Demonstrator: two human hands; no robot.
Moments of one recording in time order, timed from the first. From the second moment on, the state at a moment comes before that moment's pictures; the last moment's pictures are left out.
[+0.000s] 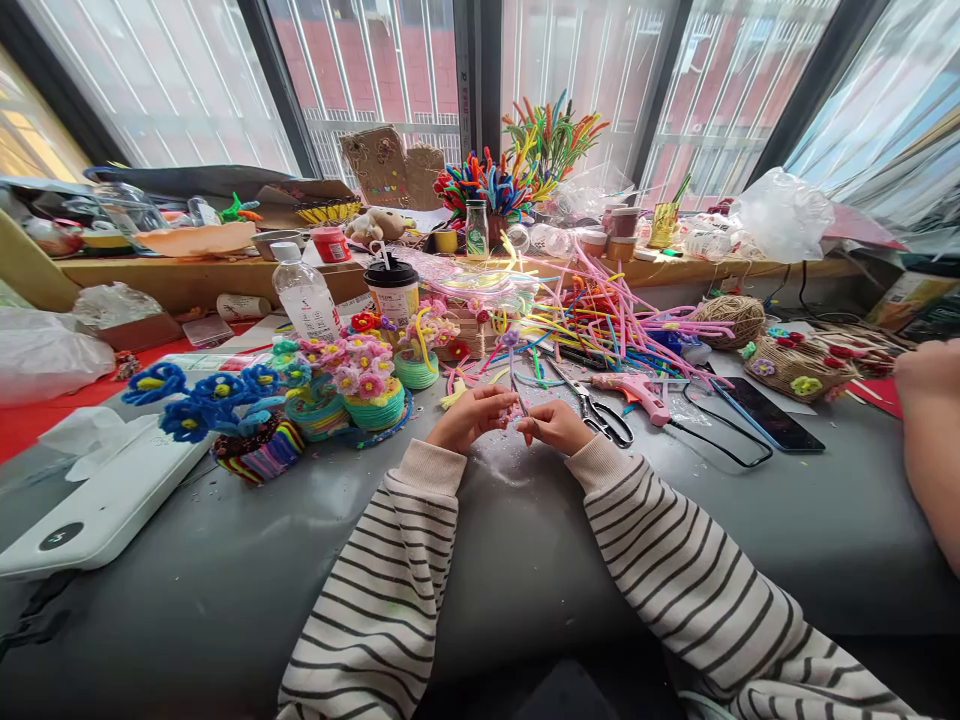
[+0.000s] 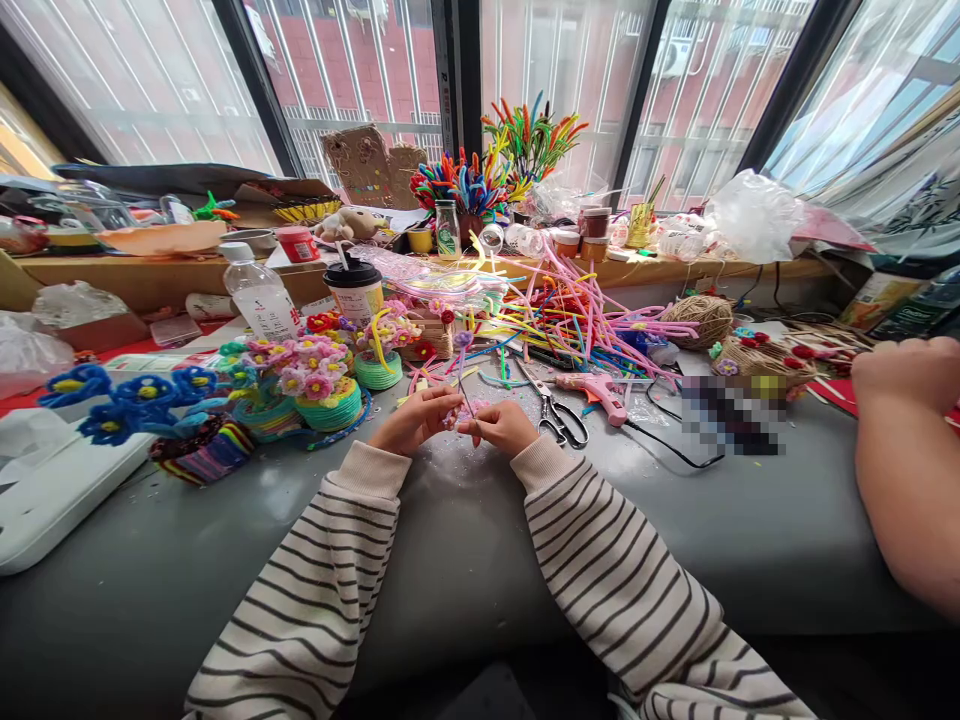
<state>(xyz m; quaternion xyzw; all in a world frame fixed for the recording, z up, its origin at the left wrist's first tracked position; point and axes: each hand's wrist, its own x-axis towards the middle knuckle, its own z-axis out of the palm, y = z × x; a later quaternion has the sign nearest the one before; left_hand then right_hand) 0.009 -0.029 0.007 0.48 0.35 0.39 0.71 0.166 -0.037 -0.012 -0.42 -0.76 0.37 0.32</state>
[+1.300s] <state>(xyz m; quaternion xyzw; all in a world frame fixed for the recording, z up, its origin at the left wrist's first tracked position) 0.009 -0.028 0.004 0.52 0.34 0.36 0.69 0.166 -0.035 -0.019 -0.40 -0.78 0.39 0.27</state>
